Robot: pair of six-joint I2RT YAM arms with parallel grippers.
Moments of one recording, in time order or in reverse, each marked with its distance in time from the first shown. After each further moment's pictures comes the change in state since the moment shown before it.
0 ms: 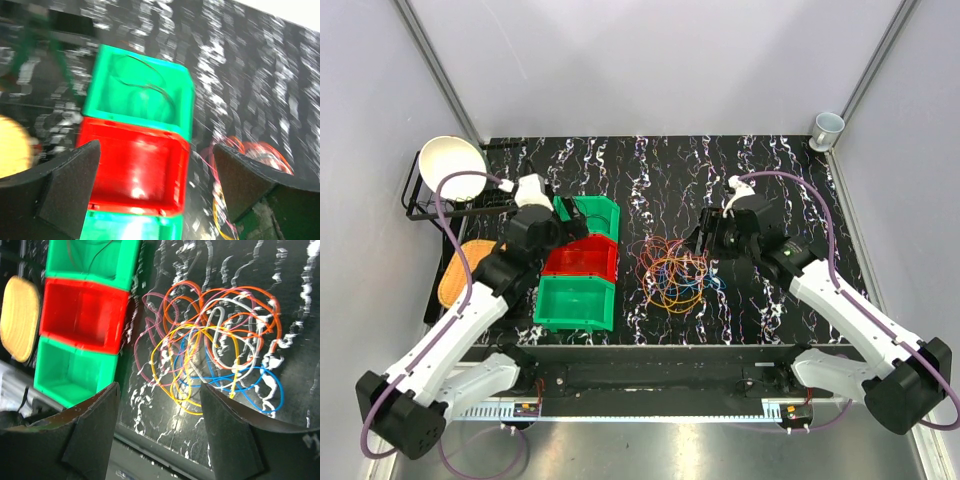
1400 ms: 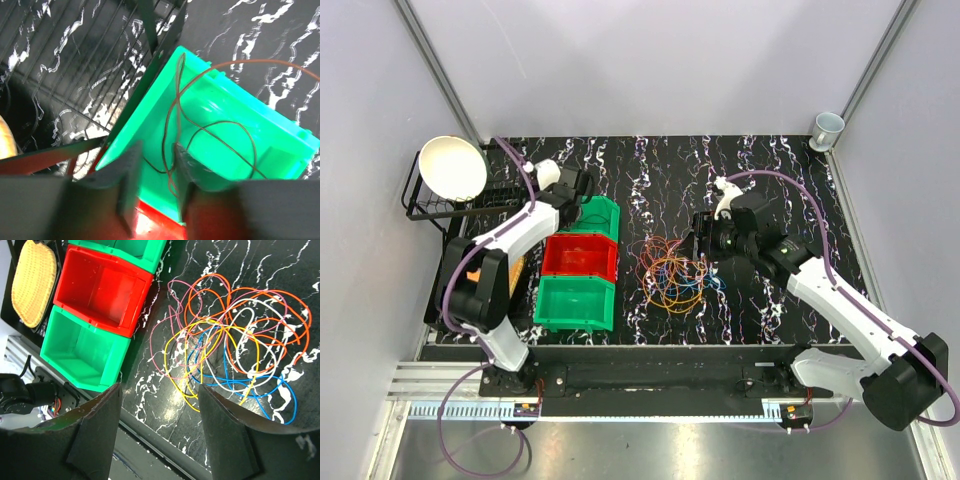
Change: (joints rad) left arm 0.146 0.760 0.342 -0.112 -0.196 -0.227; right arm 0.000 0.022 0.001 0.027 -0.131 -0.100
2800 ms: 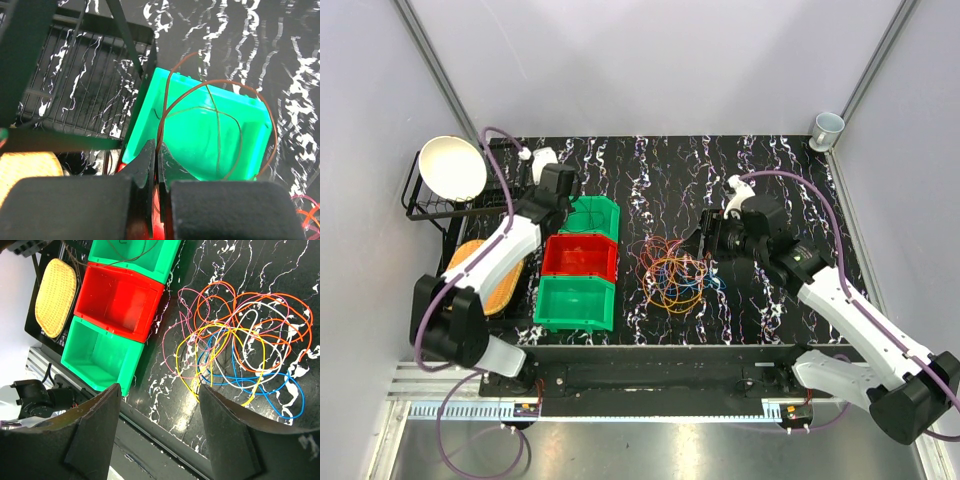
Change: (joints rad) left arm -0.003 -0.271 -0.097 0.104 0.092 0.309; right arm 0.000 -0.082 0.011 -0.026 0.013 0.066
